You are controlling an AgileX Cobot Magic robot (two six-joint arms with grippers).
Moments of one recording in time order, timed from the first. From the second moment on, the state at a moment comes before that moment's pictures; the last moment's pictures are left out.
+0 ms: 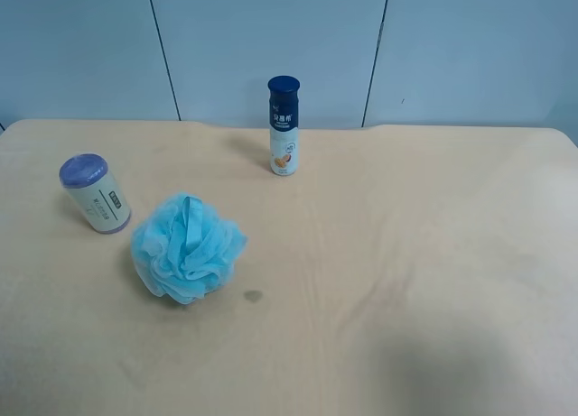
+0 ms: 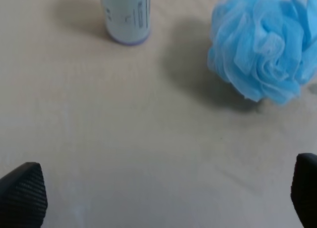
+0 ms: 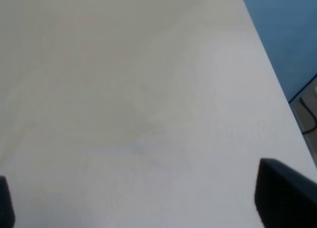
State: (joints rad) left arm -0.11 0.06 -0.53 -0.06 1.10 0.00; right arm -0.06 0.00 -0.50 -0.06 1.07 -0.02
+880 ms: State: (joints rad) left arm -0.07 0.00 -0.50 -0.08 1.05 0.00; right arm -0.06 0.00 -0.50 -0.06 1.07 -0.02
